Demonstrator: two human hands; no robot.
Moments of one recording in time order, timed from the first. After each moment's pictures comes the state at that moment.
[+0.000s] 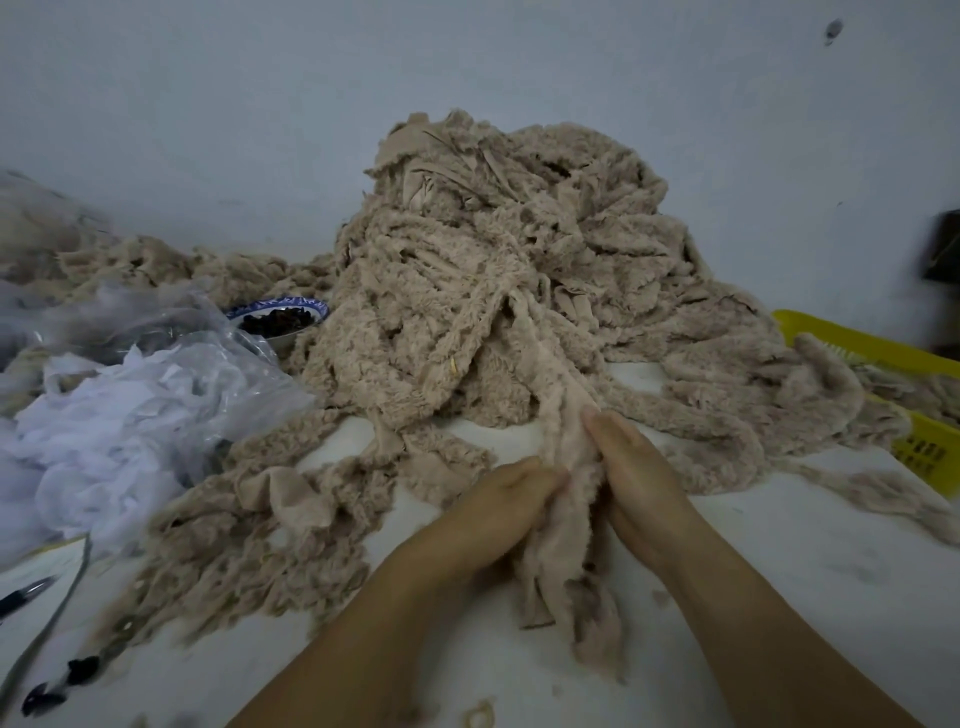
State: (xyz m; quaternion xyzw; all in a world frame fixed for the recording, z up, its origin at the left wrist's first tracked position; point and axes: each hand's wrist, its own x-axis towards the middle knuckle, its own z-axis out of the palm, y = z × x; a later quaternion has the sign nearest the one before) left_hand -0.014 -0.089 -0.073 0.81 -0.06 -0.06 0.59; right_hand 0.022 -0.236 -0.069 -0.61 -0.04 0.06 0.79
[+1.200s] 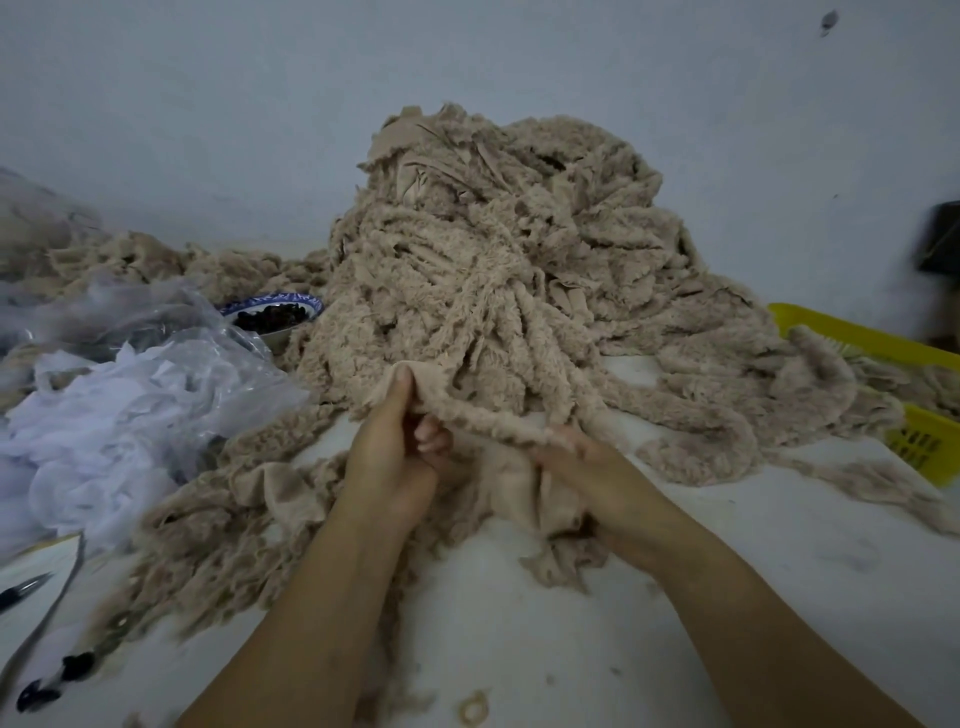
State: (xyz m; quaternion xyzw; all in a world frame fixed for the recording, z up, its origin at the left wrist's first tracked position) left_hand 0.007 -0.041 -0.054 0.37 0.04 0.09 0.93; right_hand 0.013 -0.230 -0.071 -0.72 -0.13 0.13 0.67
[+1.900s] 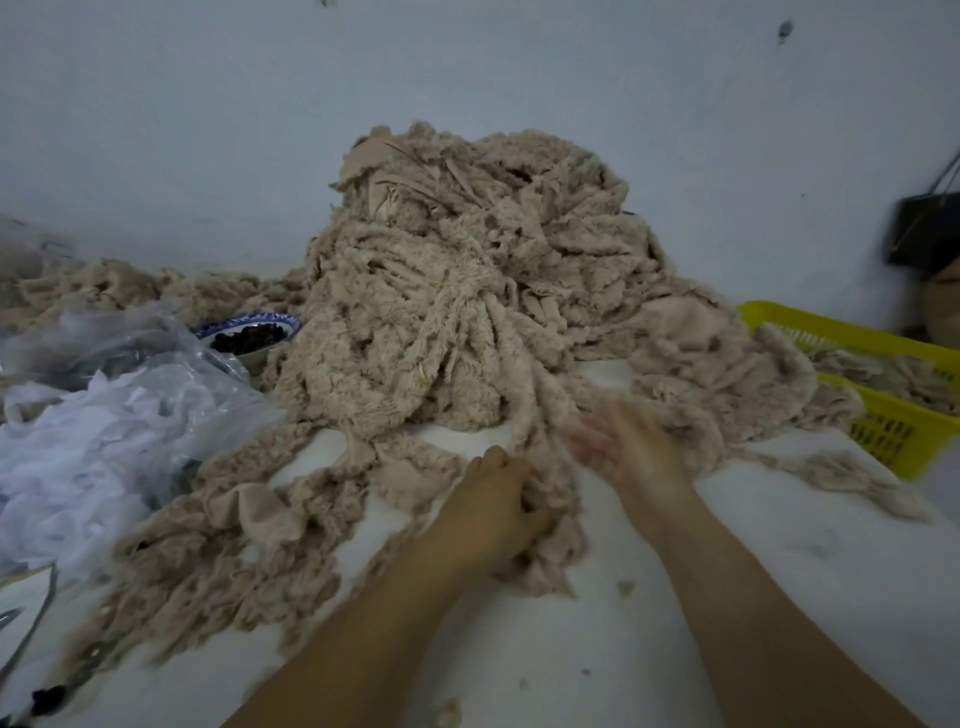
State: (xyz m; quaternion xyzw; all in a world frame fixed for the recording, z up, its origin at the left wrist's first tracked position) left_hand 0.006 -0.109 -0.085 0.96 -0.12 -0.01 0.25; right_hand 0.046 -0.277 -0.080 -0.58 0.06 0.00 0.81
